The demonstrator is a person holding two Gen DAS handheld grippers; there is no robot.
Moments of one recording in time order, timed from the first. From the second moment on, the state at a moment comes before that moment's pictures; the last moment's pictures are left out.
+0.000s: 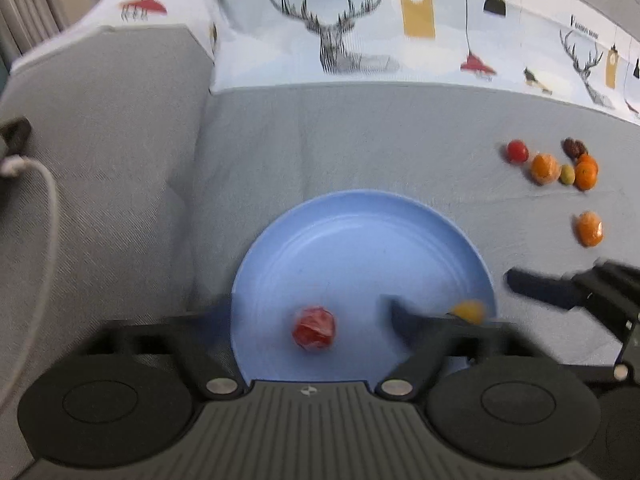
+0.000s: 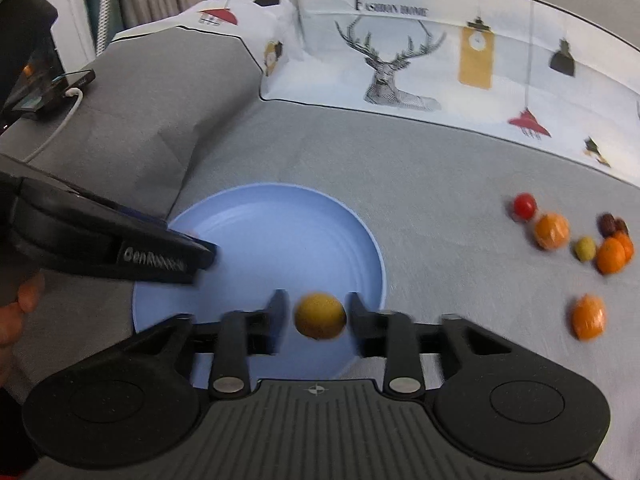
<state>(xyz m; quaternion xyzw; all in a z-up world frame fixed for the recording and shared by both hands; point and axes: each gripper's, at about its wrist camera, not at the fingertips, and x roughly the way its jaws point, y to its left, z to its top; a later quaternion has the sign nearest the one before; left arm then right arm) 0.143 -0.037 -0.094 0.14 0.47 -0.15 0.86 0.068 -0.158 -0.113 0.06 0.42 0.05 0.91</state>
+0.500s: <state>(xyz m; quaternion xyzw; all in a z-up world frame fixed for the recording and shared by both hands) 0.044 0.000 -0.050 0.14 0.46 -0.13 0.87 -0.030 -0.159 -0.063 0.06 0.43 0.06 0.90</state>
